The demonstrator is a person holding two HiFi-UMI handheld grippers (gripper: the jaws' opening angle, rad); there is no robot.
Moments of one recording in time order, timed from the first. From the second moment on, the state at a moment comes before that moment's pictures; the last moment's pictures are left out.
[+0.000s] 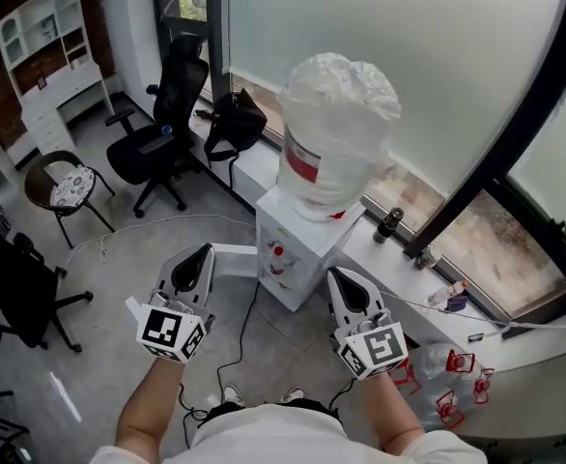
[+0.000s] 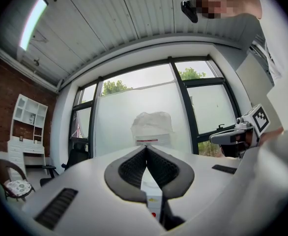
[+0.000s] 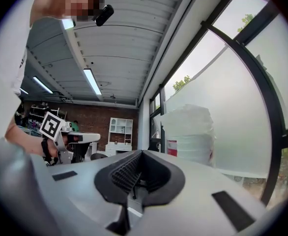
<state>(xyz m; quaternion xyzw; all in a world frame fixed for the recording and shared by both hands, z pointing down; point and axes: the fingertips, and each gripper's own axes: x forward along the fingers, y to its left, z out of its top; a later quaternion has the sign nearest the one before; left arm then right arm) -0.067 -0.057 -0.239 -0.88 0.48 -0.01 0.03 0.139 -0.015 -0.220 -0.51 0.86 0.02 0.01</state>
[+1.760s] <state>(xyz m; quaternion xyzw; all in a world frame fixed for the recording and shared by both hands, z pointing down) -0.163 0.020 -0.268 -0.82 0.56 0.05 0.04 0.201 0.029 -0.231 -0.62 0.78 0.02 -0.01</state>
